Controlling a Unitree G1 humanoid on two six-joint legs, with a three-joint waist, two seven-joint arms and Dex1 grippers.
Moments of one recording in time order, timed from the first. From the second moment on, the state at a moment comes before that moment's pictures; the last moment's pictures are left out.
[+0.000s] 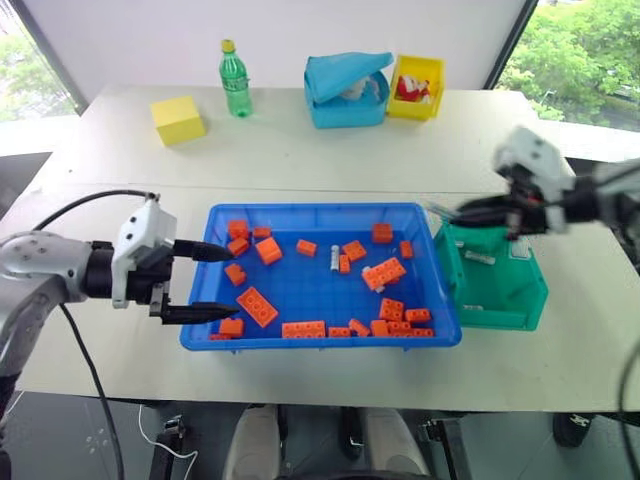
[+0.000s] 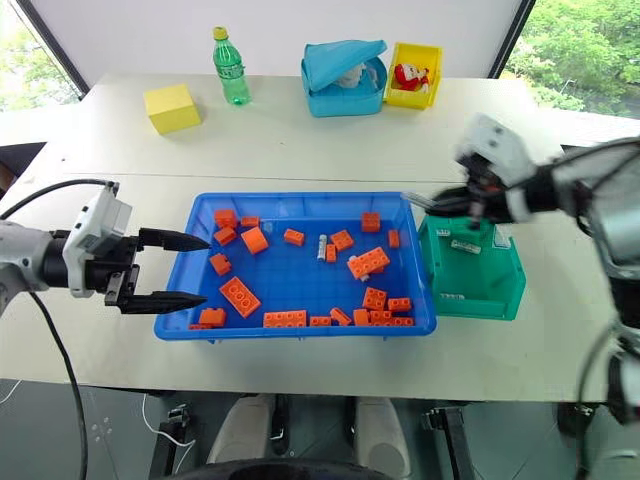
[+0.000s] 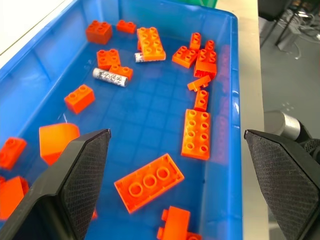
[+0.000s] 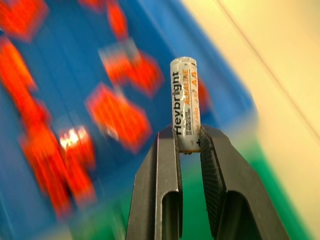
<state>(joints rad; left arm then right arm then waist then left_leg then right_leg) -0.28 1.04 0.15 -0.32 -0.68 0.60 -1.29 -0.59 -1.16 0.01 -0.12 0.25 0.83 1.30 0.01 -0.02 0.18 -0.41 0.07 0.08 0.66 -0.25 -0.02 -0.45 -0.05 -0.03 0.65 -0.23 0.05</state>
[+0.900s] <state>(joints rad) -0.41 0.98 0.06 -0.28 -0.64 0.58 -1.32 -0.92 -0.64 0.47 0.12 0.10 0.55 1.29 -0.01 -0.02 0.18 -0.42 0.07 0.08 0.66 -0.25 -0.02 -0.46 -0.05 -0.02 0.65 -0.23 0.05</state>
